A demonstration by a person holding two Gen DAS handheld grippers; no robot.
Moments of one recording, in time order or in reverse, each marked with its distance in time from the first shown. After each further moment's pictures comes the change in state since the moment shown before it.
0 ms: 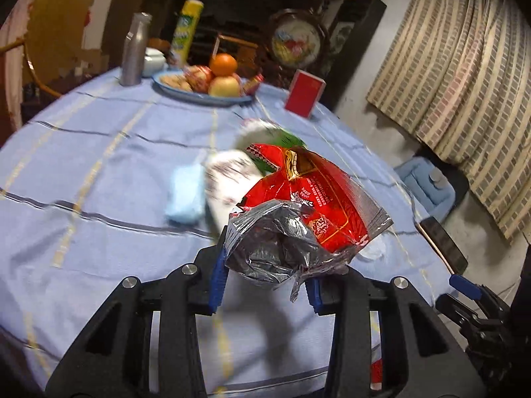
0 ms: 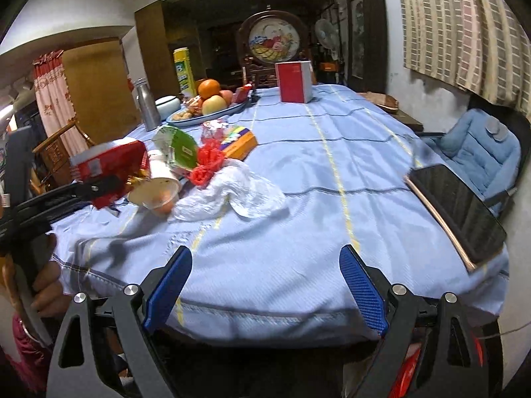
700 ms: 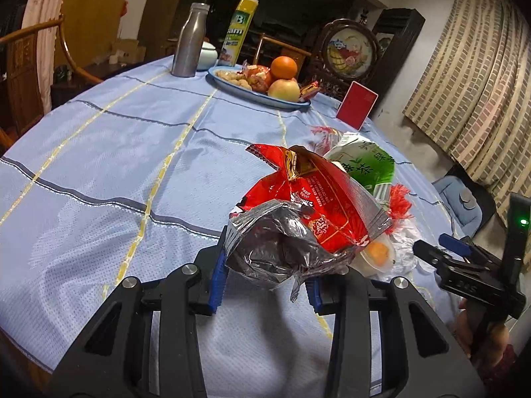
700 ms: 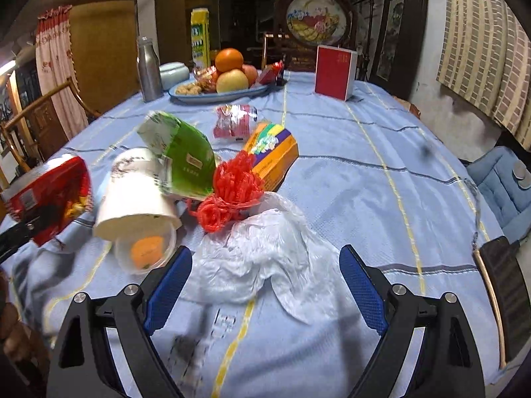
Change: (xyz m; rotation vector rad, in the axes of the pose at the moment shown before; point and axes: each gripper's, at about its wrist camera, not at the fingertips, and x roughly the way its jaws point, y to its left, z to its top) left arm 0.008 0.074 0.001 -0.090 0.003 0.102; right arm 0.123 0.049 0.064 -0.137 0.118 -0.055
